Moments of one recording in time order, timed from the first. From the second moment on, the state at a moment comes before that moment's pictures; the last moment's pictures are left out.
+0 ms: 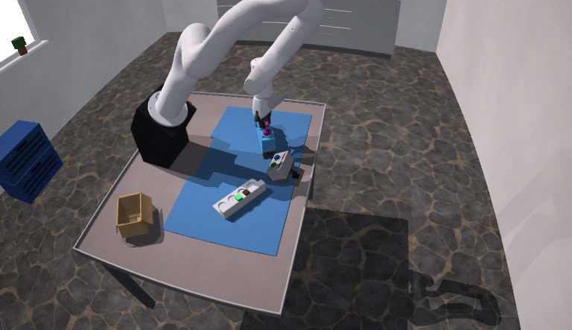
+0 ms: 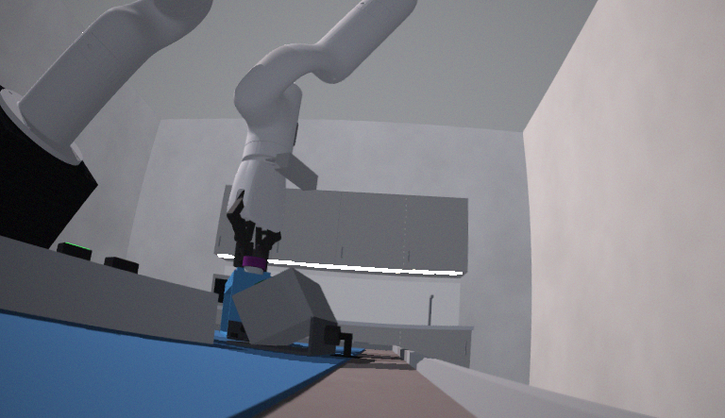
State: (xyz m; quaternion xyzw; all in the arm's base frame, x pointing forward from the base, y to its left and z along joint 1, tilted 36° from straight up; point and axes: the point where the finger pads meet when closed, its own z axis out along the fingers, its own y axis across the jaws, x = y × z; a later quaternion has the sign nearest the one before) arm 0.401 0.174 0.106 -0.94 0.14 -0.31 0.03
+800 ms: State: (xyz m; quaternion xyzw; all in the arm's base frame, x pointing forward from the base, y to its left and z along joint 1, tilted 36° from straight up) arm 0.401 0.174 0.106 -0.85 0.42 -0.29 0.11
